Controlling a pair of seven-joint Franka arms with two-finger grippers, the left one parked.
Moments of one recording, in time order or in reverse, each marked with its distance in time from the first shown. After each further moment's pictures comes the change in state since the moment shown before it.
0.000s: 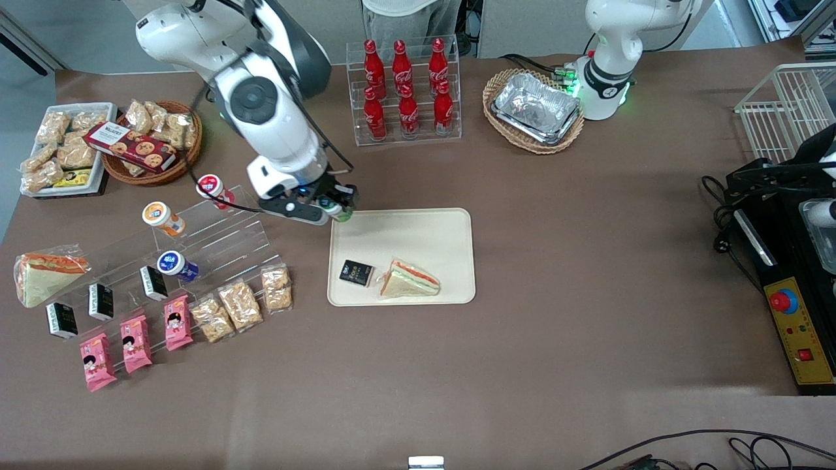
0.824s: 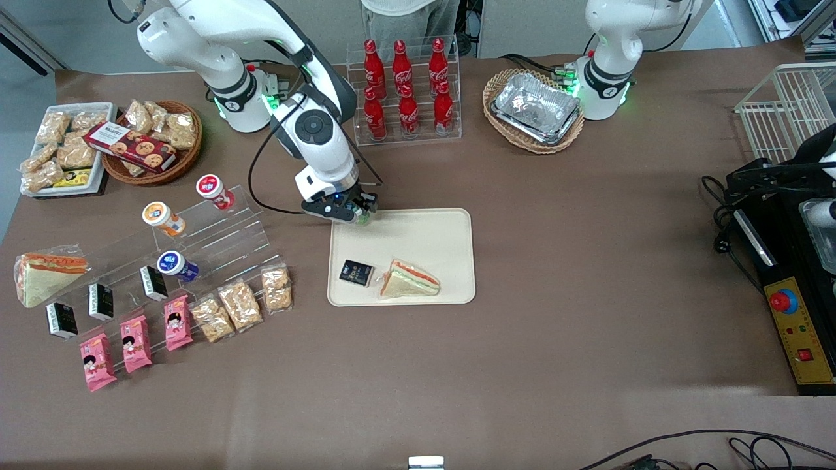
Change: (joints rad) arm 0.117 0.147 -0.007 -0.287 -0.087 0.428 0.152
